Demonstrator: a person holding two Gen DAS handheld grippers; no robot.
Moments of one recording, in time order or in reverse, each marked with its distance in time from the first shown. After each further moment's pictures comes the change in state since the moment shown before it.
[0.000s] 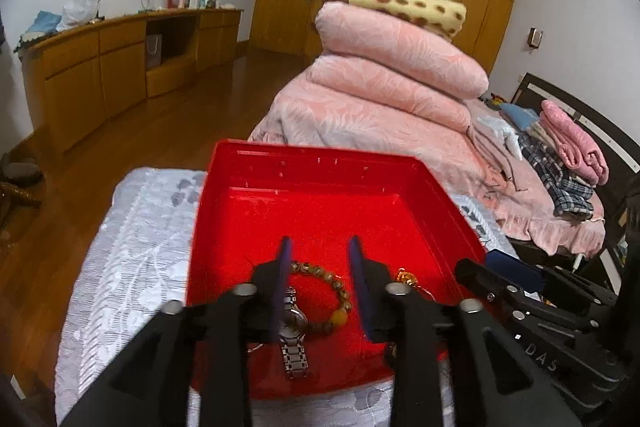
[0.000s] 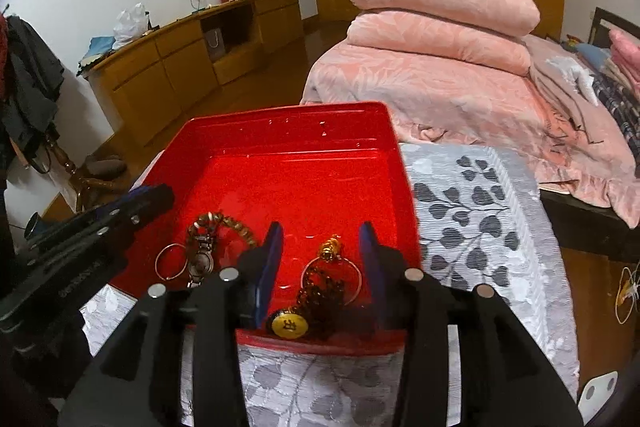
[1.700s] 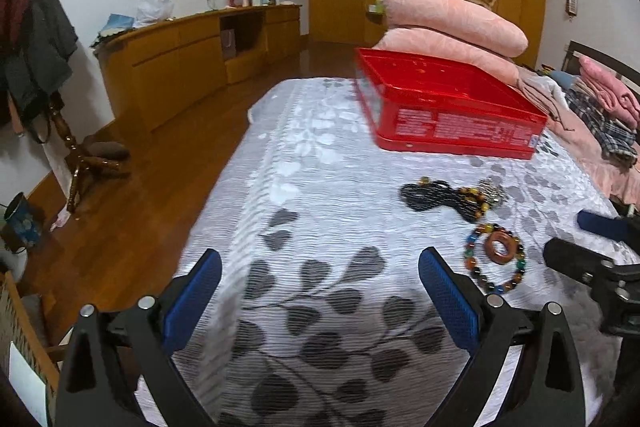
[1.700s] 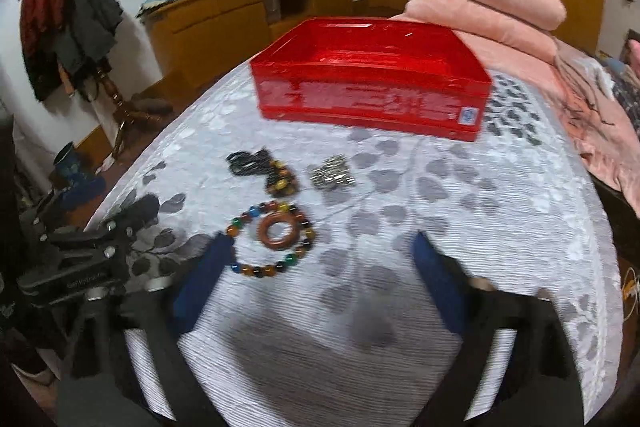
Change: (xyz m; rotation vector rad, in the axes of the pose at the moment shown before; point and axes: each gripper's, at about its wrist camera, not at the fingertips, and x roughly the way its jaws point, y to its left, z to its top) left arm -0.142 0.073 -0.168 0.032 0.039 0.283; right arm -0.087 0.081 -0.162 -0.147 0.090 0.125
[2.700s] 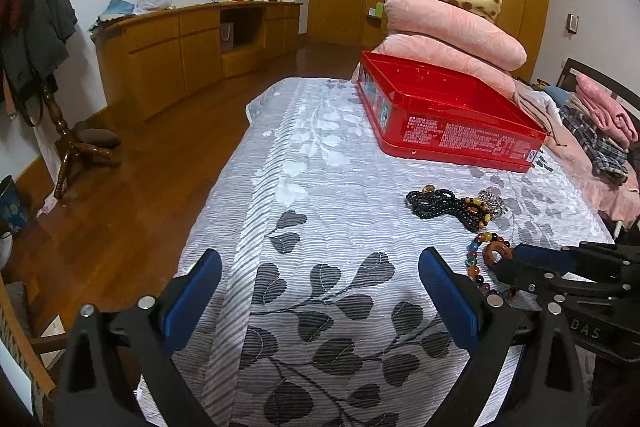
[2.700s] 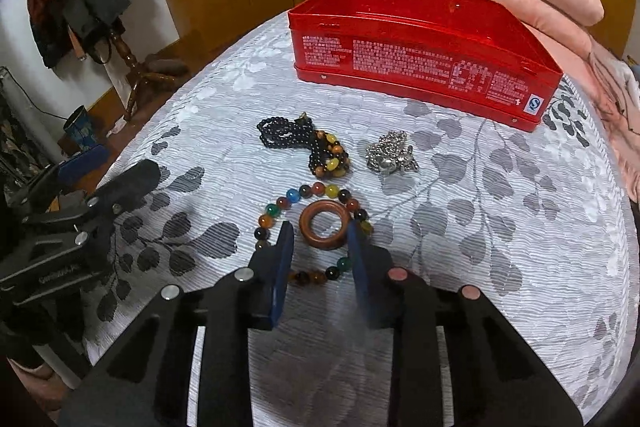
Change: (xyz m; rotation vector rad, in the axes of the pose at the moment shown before) left arm 0.005 0.014 0.001 -0.050 0.004 -0.064; right arm 0.036 0.028 0.008 -0.060 0.124 0.040
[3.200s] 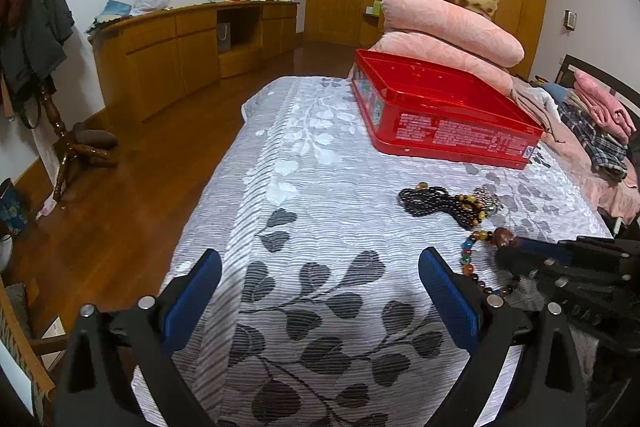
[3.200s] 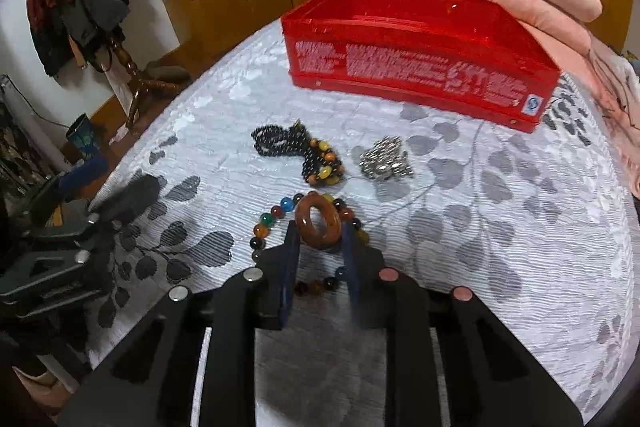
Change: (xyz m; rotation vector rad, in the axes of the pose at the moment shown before) left arm -0.001 -0.007 -0.001 0.012 0.005 -0.008; right arm -0.006 -0.010 0.000 0.023 -0.031 0.016
